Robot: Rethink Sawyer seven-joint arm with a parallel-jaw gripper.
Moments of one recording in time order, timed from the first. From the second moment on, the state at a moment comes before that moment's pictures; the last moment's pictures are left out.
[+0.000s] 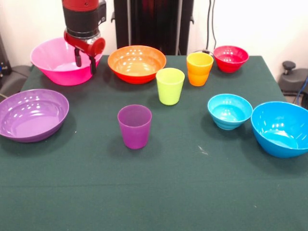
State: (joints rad) arm -0.74 -0.60 0.06 1.91 -0.50 0.30 2.18
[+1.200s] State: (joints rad) arm -0.81 -0.62 0.05 2.01 -0.56 0.29 2.18
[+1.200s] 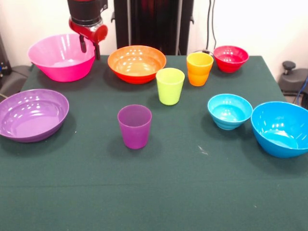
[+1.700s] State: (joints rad) arm -0.82 -0.63 0.05 2.01 -0.58 0.29 2.18
